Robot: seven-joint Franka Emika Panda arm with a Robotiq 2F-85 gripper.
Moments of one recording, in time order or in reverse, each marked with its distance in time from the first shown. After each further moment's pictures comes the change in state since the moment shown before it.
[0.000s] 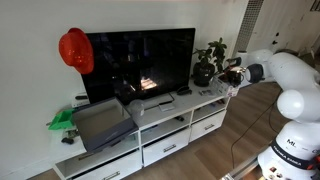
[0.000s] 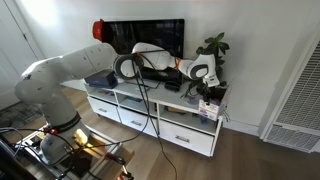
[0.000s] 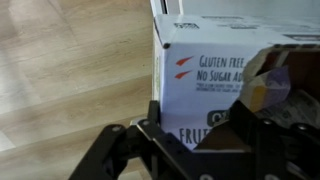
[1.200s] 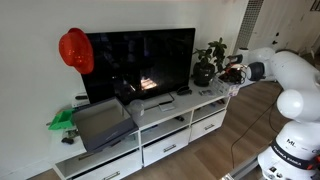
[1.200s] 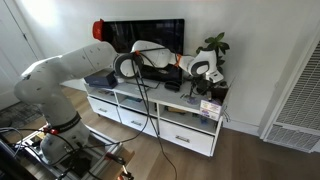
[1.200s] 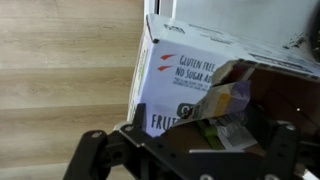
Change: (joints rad) arm -0.016 -0.024 0.042 0.016 0.002 0.014 -0.275
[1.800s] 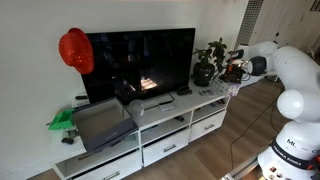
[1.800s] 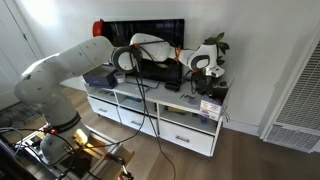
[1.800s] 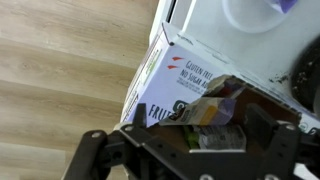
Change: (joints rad) arm 0.012 -0.096 0.012 -0.088 -0.003 -0.067 -0.255
